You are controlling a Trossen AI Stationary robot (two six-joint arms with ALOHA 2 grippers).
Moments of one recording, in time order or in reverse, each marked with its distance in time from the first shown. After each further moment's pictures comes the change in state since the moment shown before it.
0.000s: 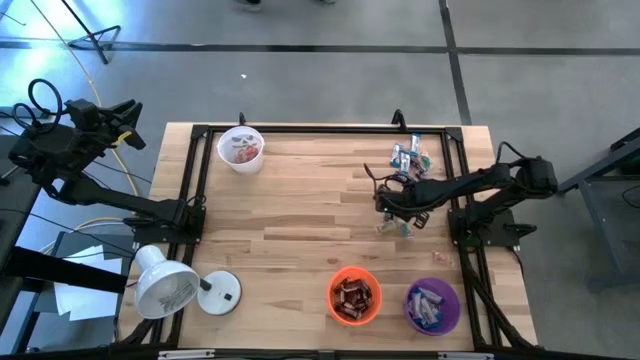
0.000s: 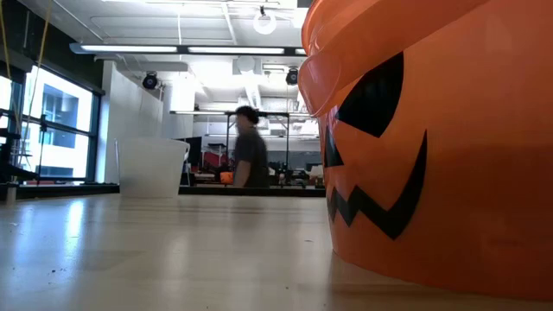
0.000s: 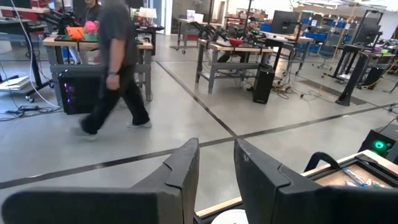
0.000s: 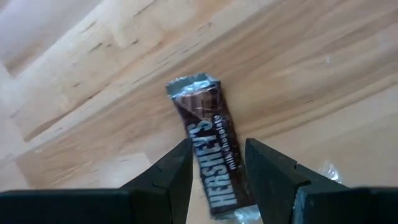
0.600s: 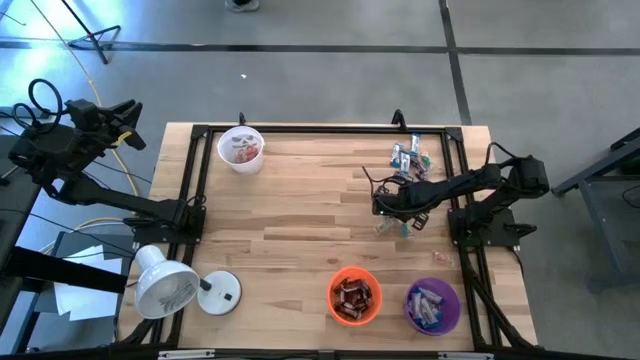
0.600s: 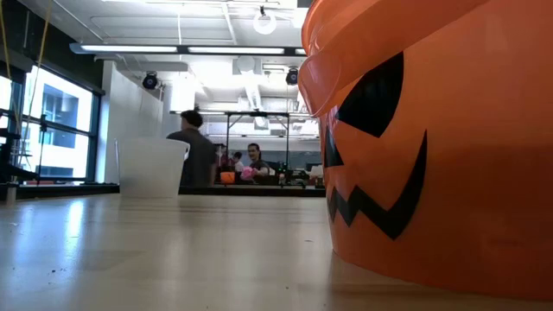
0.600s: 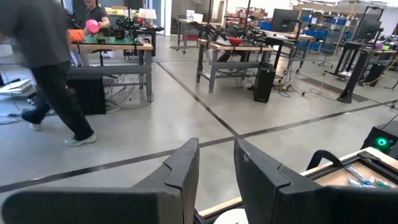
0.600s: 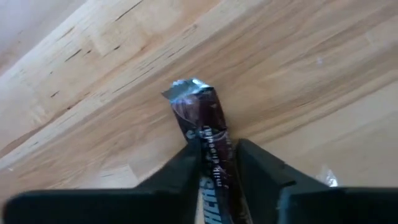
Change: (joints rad) left arm 0.000 0.000 0.000 -0.001 0.000 0.017; right arm 0.001 0.115 0.006 -0.009 0.018 0.040
